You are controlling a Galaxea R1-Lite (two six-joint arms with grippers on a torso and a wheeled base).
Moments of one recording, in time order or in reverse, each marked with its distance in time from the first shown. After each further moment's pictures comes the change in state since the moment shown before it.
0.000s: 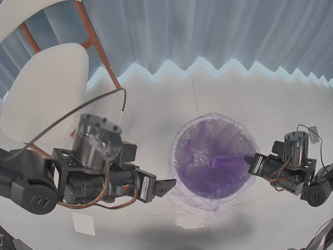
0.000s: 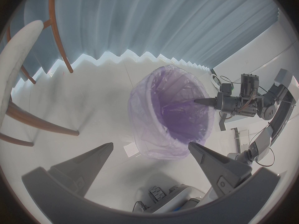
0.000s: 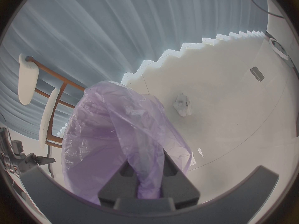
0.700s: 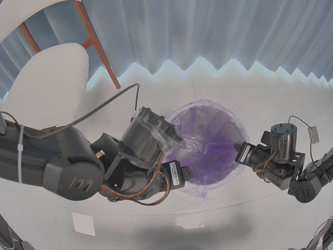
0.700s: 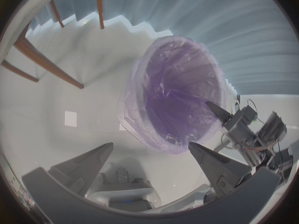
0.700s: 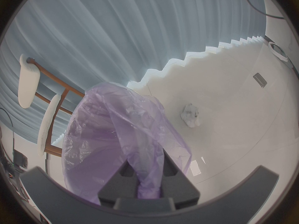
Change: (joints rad) left arm -0.098 0.181 -0.339 0.378 0.108 -0.598; right arm 0.070 0.093 -0.127 -0.054 -0.113 0.006
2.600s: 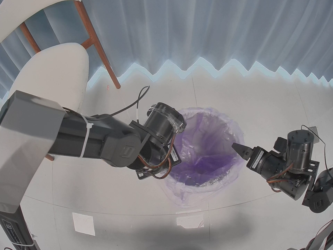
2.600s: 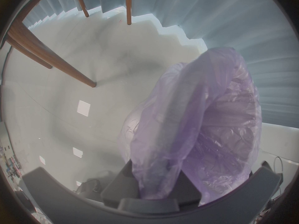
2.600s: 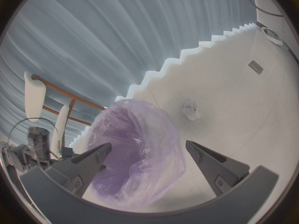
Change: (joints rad) left arm 0.129 0.268 -0.276 0.089 0.074 -0.124; right arm 0.036 -0.138 0.127 -0.011 -0.007 0.122
